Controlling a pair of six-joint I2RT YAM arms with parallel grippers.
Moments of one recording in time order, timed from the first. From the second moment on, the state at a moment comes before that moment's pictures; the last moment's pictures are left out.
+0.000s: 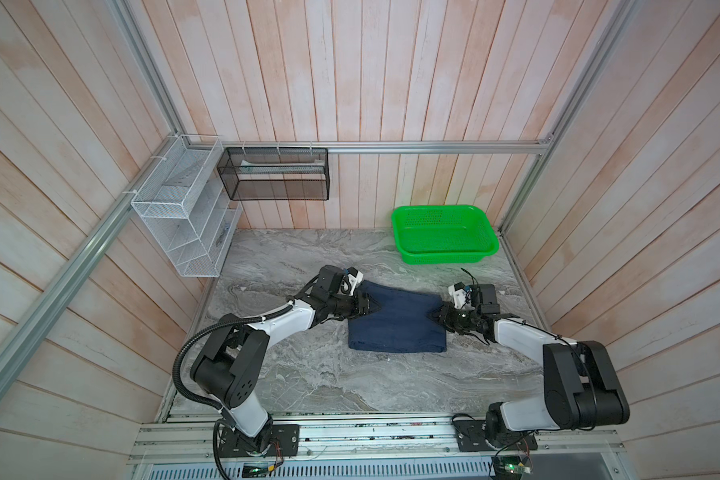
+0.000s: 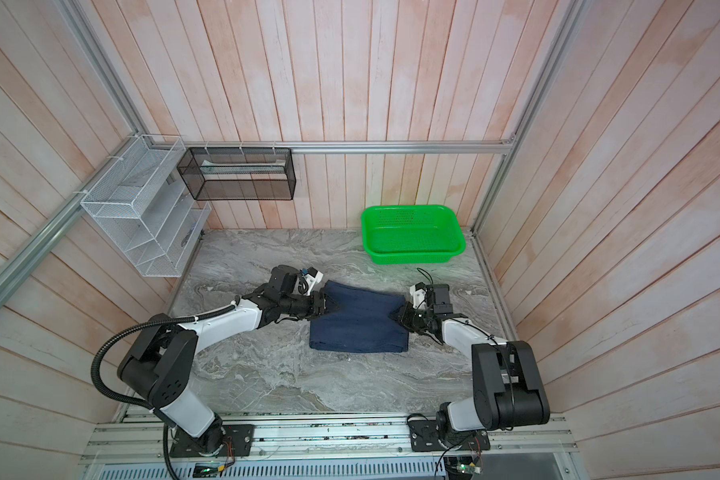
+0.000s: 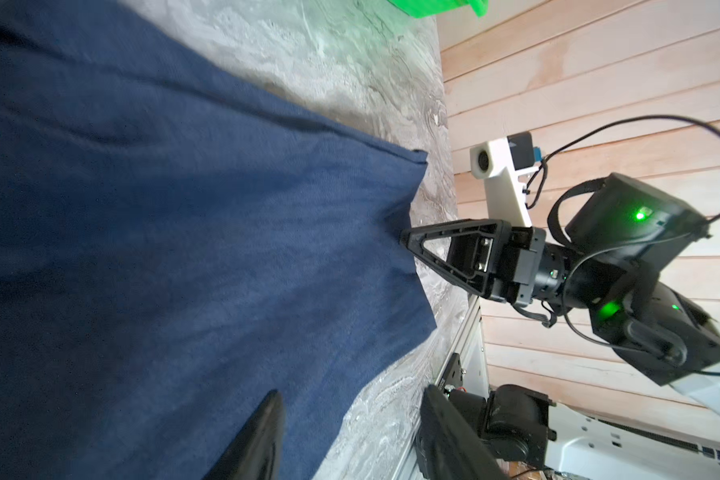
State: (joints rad) left arm -0.54 1.66 0.94 -0.01 0.67 -0.69; right arm 0.12 1.42 0.60 -0.09 -0.61 0.60
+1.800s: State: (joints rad) left arm -0.91 2.23 1.76 -0.87 -0.23 -0.76; right arm 0.02 1.28 0.82 -0.28 -0.40 0.60
